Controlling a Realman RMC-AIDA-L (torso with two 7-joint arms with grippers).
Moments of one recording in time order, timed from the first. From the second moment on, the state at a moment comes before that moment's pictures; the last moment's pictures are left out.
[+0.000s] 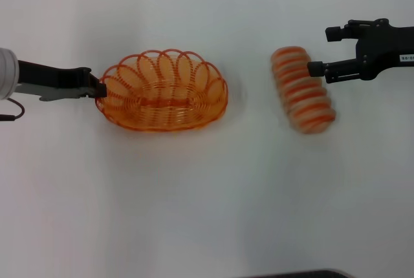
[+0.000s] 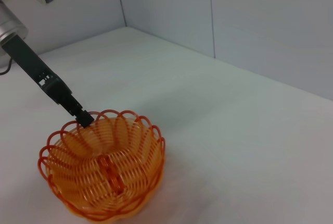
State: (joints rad) left arm -0.65 -2.17 0.74 0.94 2.59 1.39 -2.59; right arm 0.50 2.06 -0.57 -0.89 -2.24 -1.58 1.49
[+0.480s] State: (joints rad) left arm -0.63 -2.17 0.78 0.95 2.54 1.37 -2.59; right arm 0.50 2.06 -0.57 -0.89 -2.24 -1.58 1.50
